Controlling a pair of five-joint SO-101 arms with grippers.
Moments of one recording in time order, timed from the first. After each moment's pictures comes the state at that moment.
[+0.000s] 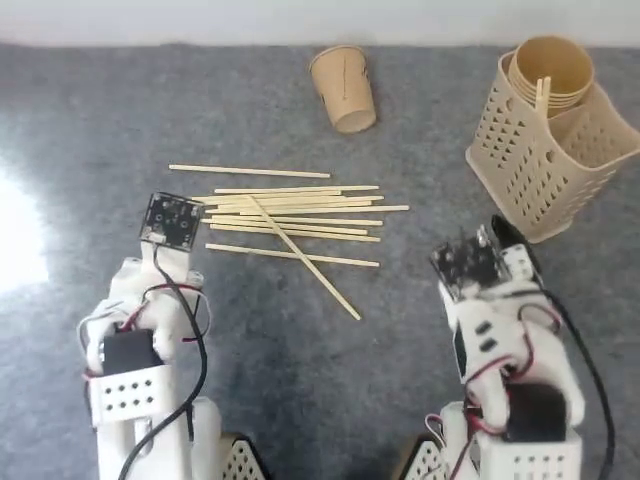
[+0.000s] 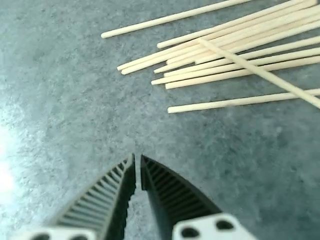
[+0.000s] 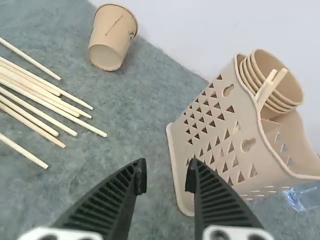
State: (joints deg) left arm -17.8 -65.8 72.0 56.7 -15.7; right arm -5.5 -80.1 55.6 60.3 31.3
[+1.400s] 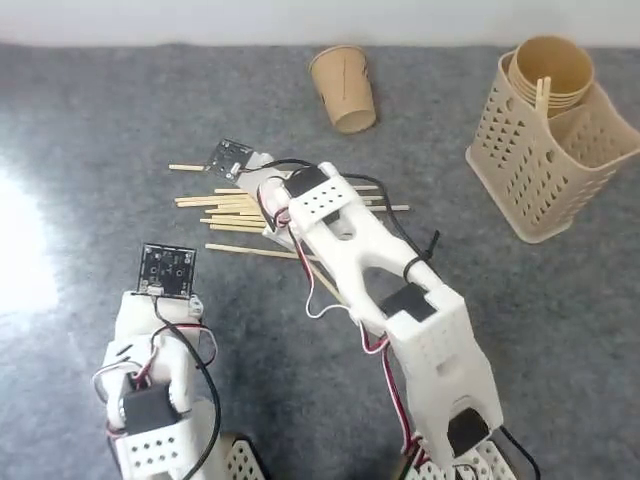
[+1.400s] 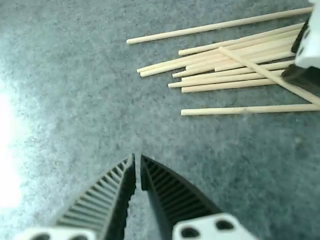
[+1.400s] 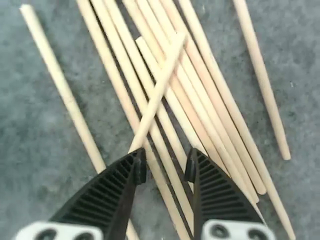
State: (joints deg) left arm -20.4 -101.6 93.3 60.3 -12.2; right arm -38.2 38.2 -20.0 60.4 29.5
